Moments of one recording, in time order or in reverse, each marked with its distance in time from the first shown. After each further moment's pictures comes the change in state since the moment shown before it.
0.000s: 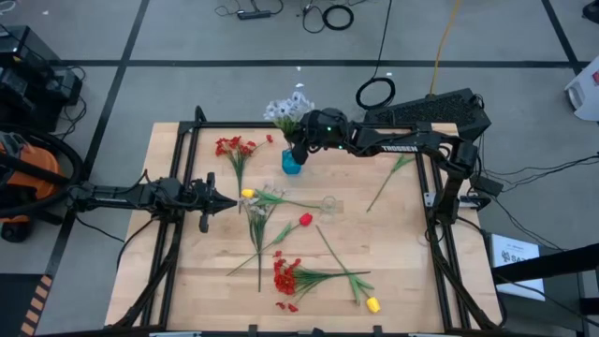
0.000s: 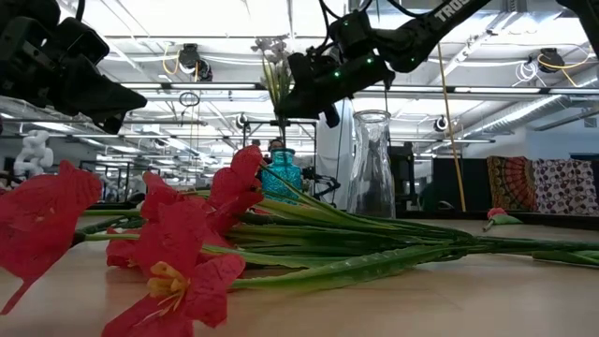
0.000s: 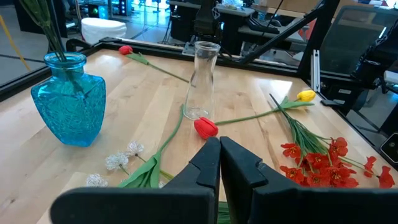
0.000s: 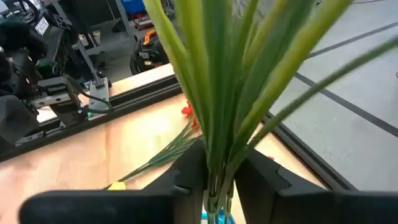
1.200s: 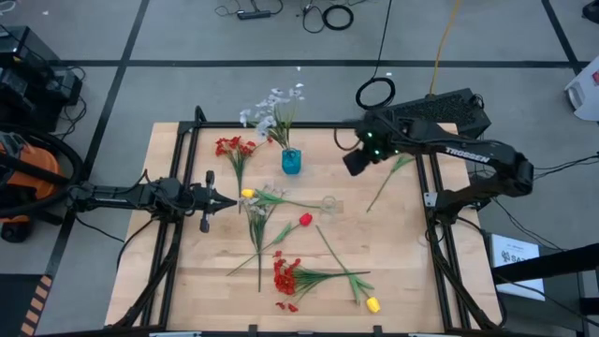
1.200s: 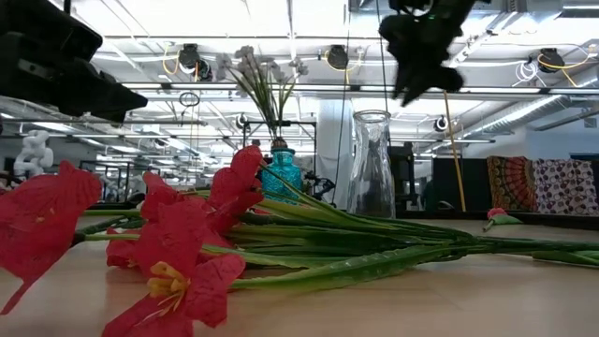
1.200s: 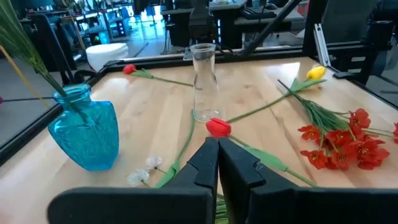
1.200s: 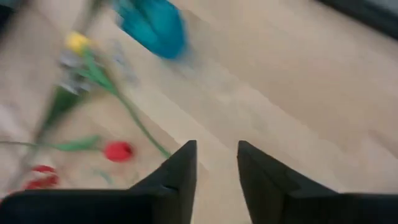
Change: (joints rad) left arm 0.000 0.000 0.000 0.009 -0.007 0.234; right arm 0.050 -0.495 0.000 -1.221 0.117 0.452
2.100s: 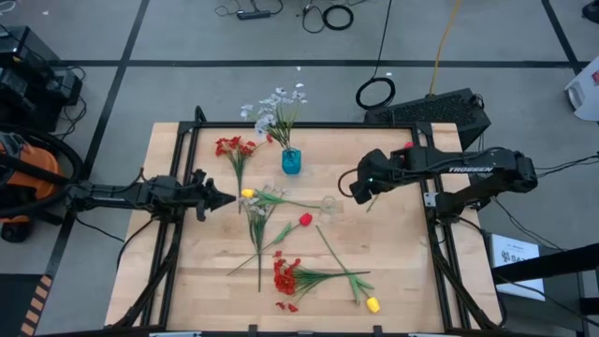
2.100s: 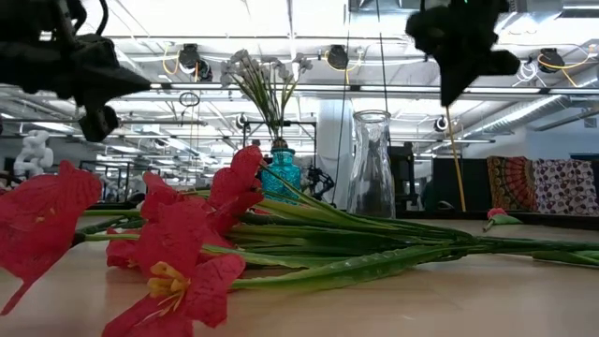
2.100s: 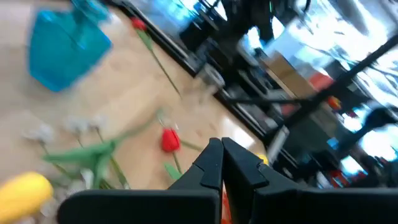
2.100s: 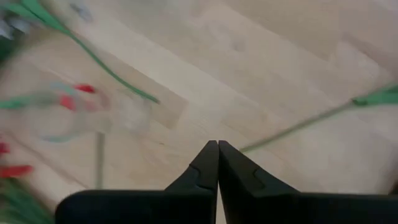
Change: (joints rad) left arm 0.000 0.041 0.066 0.024 -0.068 -0.838; right arm 0.304 -0.015 -0.076 -0.183 0.172 0.365
